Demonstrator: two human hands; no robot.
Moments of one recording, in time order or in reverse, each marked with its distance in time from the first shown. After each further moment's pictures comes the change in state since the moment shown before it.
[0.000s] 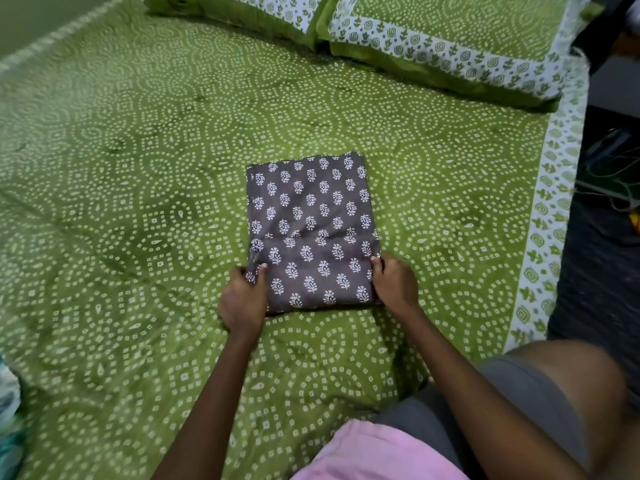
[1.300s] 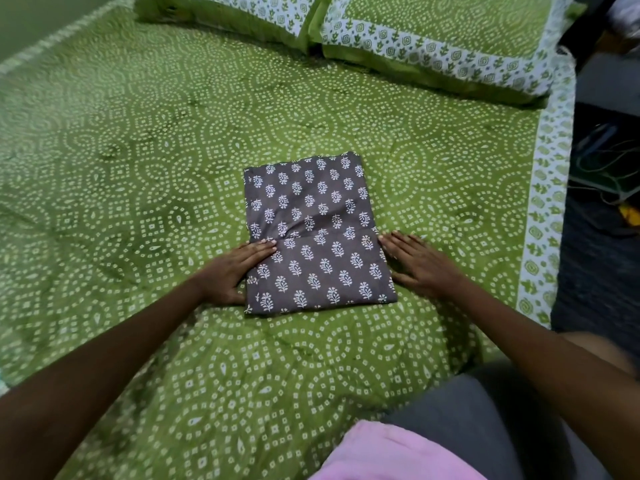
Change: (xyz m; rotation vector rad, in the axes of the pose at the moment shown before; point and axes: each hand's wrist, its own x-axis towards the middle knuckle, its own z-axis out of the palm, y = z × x) left_hand 0.130 -0.041 0.000 0.260 -0.623 1.344; right_hand 0.052 0.069 -0.026 -0.418 -0.265 -0.789
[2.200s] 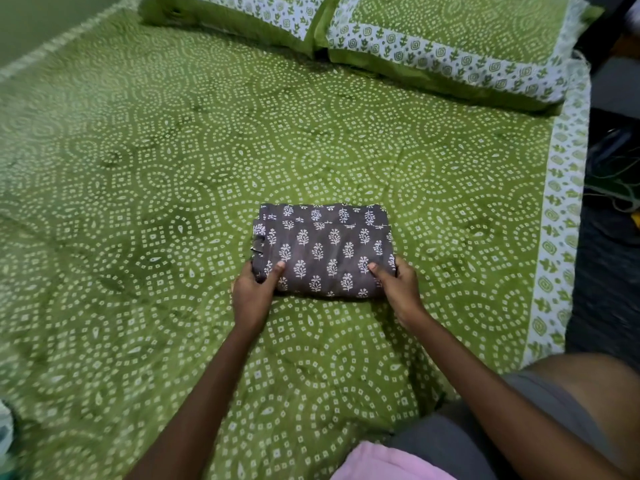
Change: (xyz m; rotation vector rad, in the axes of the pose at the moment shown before) left_hand 0.037 0.091 0.027 -0.990 0.841 -0.877; right_hand 0.036 -0.088 0.004 1.412 0.522 0.816
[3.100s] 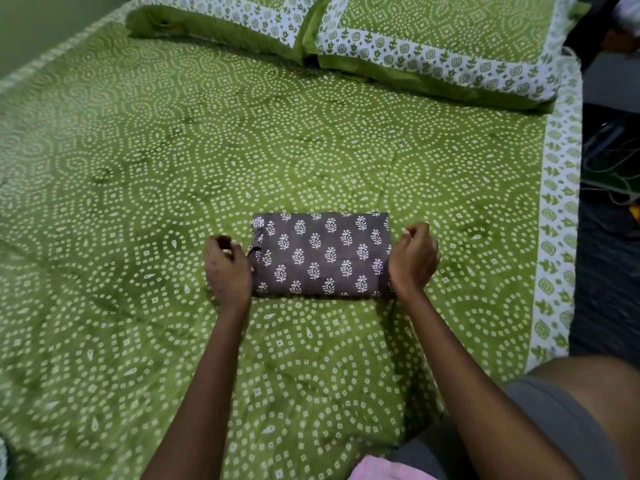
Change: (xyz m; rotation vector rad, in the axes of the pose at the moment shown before) left_hand 0.058 0.035 -0.005 0.346 0.387 0.112; right_hand 0.034 -0.046 0.006 -0.623 0.545 -0.204
